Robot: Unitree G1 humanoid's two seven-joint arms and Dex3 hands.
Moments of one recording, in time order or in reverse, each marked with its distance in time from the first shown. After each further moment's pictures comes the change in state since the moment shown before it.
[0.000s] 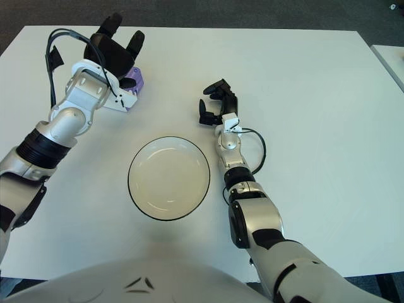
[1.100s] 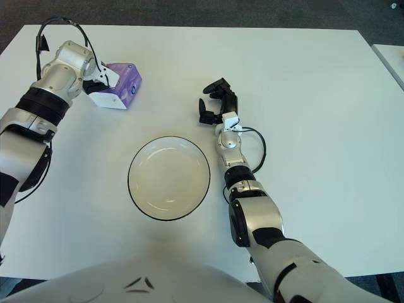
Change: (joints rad) left arm -0.298 -0.073 -0.006 0.711 -0.210 -0.007 -0.324; right arm -0.007 -0.006 -0.001 0.008 0.001 0.000 0.012
